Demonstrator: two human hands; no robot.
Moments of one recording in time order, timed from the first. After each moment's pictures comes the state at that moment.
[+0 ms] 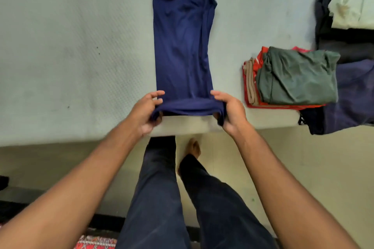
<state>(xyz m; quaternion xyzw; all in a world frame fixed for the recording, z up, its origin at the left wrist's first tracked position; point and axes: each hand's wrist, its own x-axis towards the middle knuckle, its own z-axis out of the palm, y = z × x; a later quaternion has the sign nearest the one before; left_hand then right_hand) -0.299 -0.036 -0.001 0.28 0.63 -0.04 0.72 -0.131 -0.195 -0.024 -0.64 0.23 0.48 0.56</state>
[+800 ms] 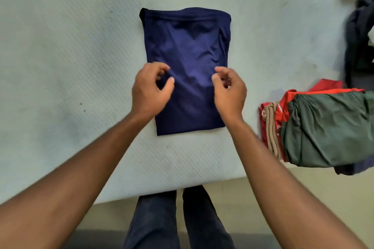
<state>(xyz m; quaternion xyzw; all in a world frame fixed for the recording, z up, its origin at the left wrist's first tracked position) -0.168 0.122 -0.119 0.79 0.41 0.10 0.44 -0.032 -0.033 -0.111 -0.86 -0.03 0.23 0.46</state>
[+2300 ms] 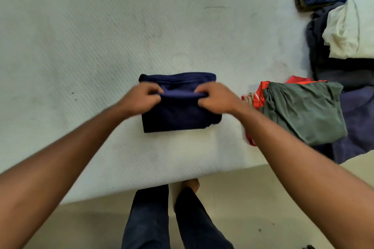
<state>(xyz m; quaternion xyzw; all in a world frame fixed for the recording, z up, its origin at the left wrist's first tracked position) -0.196 0.095 -0.068 0.77 0.35 -0.16 0.51 -0.016 -0.075 -0.053 -0.80 -0.40 0.45 0.10</state>
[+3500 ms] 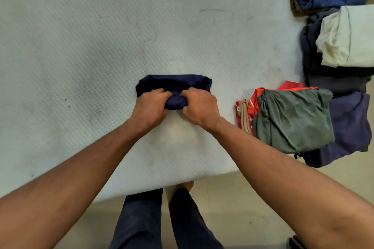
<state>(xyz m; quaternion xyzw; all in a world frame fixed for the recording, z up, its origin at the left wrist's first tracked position) -0.173 0.068 -0.094 0.91 0.25 -0.19 0.27 -0.051 -0.050 -0.072 -0.86 -0.40 0.31 0.00</state>
